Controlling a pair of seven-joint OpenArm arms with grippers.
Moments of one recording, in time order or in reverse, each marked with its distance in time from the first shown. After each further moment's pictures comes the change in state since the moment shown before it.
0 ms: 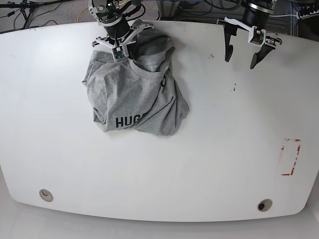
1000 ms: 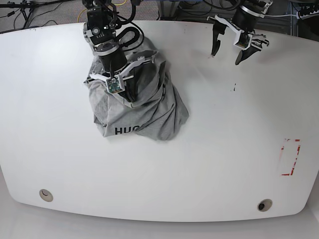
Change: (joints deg) left arm -3.1 -3.2 7.3 -1.3 0.0 0.0 10.3; right arm 13.3 0.0 -0.7 6.4 -0.2 0.1 -0.2
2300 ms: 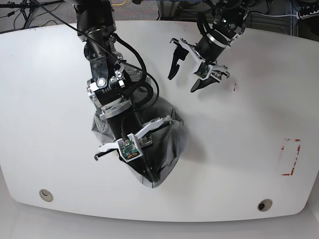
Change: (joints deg) left arm -22.1 3.7 17.8 -6.4 -0.2 0.2 10.9; right arm 31.3 -0.2 -8.1 0.0 -0.2 0.0 -0.7
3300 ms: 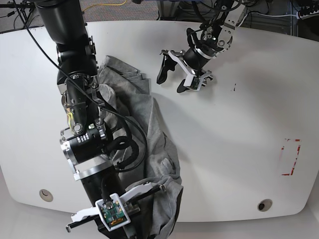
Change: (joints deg) left arm -9.3 2.4 4.3 -16.0 -14.8 0.2 0.0; right arm 27.0 4.6 -0.1 0.1 0.4 1.3 -5.2
